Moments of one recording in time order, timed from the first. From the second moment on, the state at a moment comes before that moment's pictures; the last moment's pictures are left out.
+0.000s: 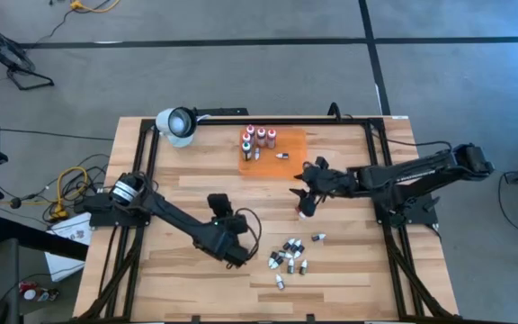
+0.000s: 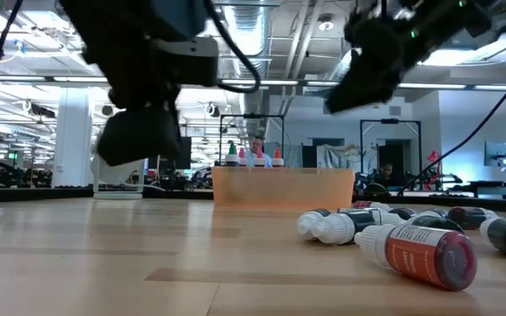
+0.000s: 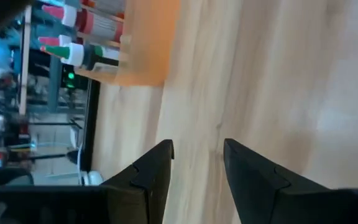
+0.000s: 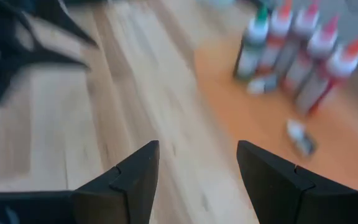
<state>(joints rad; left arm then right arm) -0.44 1.99 1.34 -1.12 -0.89 -0.63 0.08 1.24 0.70 -0.13 0.34 0.25</state>
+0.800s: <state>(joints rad) -0.51 1.99 1.34 -1.13 -0.95 -0.69 0.12 1.49 0.70 -0.31 0.20 0.72</state>
